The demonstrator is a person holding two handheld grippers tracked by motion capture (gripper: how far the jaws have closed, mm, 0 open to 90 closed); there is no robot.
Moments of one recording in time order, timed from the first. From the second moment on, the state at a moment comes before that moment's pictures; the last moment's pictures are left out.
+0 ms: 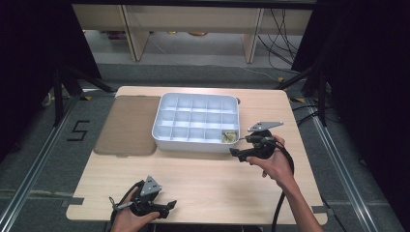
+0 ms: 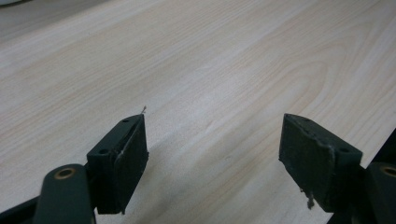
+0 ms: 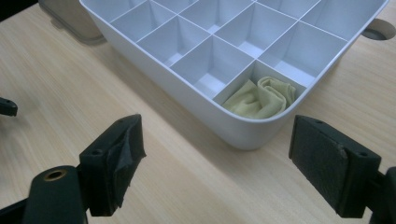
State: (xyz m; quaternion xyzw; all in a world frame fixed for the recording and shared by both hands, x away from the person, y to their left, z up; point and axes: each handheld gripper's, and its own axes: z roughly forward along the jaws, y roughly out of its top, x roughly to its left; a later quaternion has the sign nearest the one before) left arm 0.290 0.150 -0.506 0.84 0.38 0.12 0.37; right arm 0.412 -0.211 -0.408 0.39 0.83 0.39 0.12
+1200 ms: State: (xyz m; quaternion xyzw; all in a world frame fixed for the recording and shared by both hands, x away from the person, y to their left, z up) left arm 0.291 0.150 -0.509 0.83 0.39 0.12 0.37; right arm 0.376 -0.226 -0.445 0.40 0.82 0.40 0.10
